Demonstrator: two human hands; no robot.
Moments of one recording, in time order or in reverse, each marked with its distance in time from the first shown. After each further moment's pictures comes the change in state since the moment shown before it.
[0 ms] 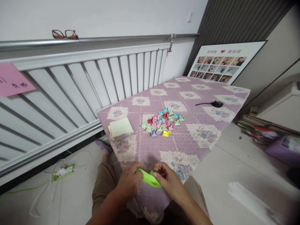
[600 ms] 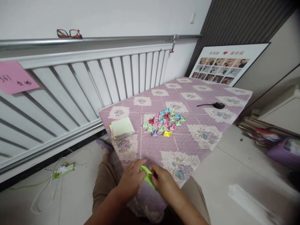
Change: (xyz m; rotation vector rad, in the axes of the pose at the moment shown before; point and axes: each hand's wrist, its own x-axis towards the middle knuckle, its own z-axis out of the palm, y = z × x) left_hand 0.006 0.010 -0.006 0.125 0.017 0.004; right_hand 0.007 -0.015 0.019 -0.265 -0.032 -0.130
